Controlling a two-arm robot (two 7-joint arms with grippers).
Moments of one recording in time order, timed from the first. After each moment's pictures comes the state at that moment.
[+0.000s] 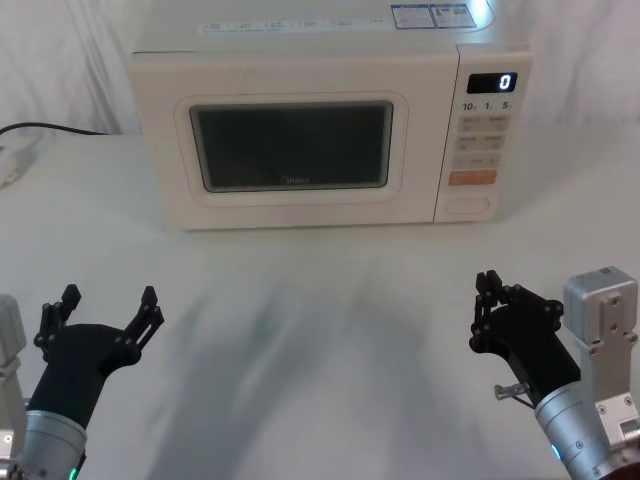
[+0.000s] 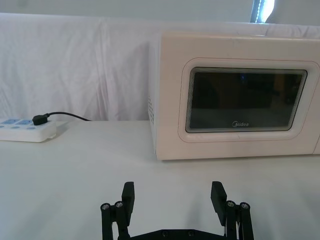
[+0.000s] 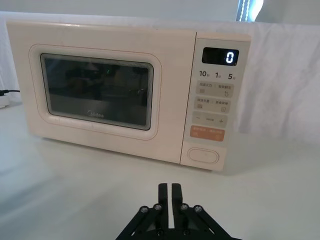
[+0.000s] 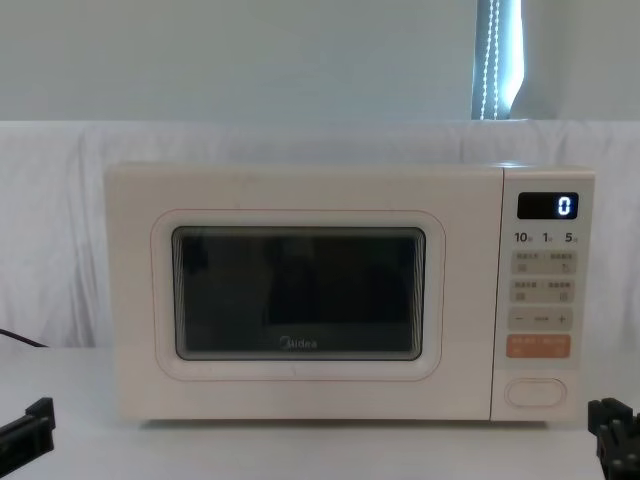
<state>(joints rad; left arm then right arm) 0.27 0.24 0.04 -1.85 -0.25 -0.02 -0.02 -0.17 0.19 -0.26 -1.77 0.07 -0.06 -0.03</state>
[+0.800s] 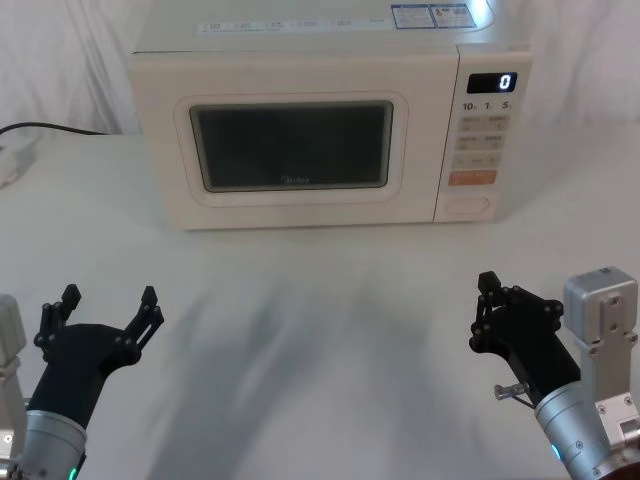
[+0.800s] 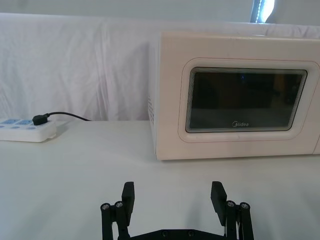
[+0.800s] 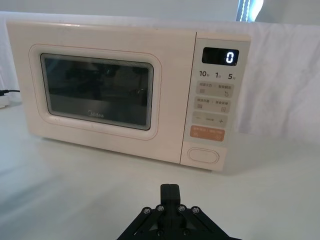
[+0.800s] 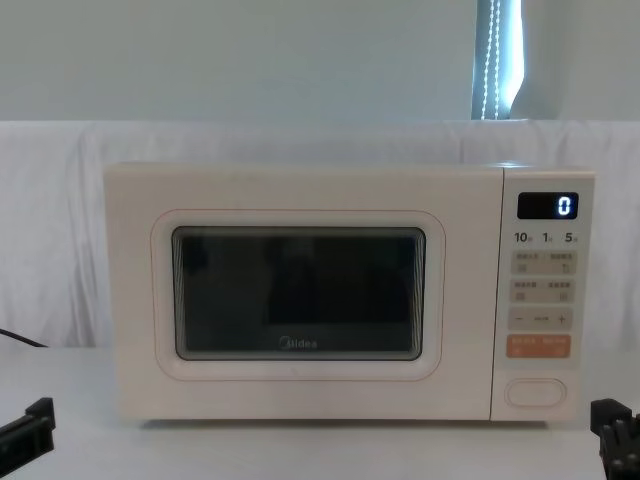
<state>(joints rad) 0.27 0.24 0.04 -1.85 -0.25 -0.02 -0.02 -0.17 0.19 -0.26 -1.77 0.07 -0.06 -0.03</state>
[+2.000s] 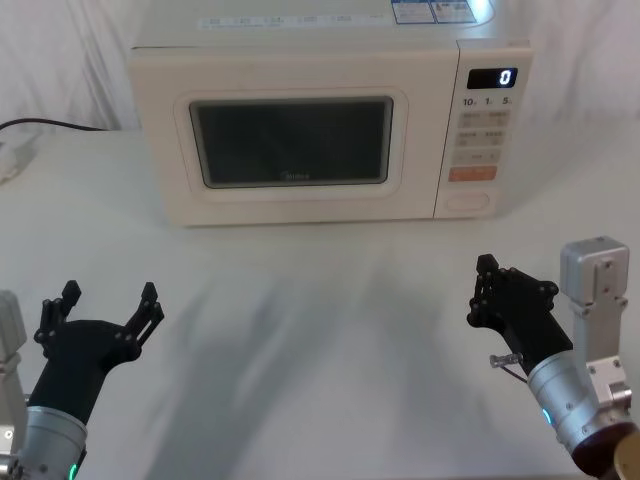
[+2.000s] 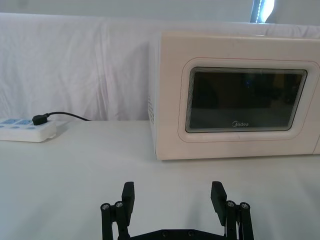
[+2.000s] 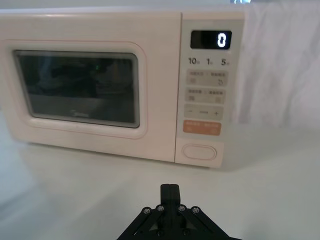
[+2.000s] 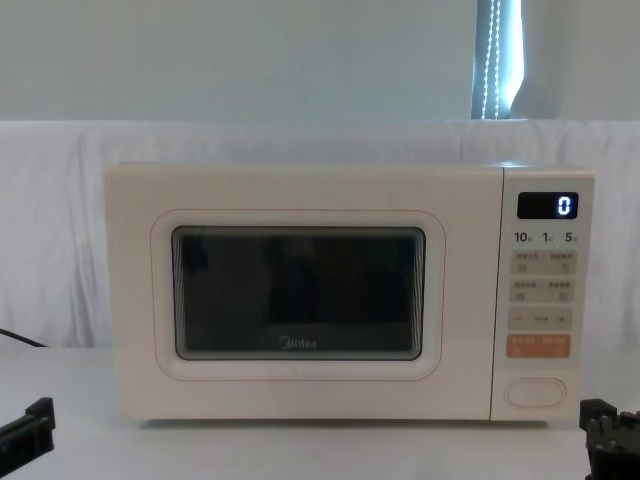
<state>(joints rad) 0.27 0.24 0.04 -1.85 -0.25 -0.02 -0.02 -0.08 0.13 -0.22 -1.67 0.09 -0.03 0.03</state>
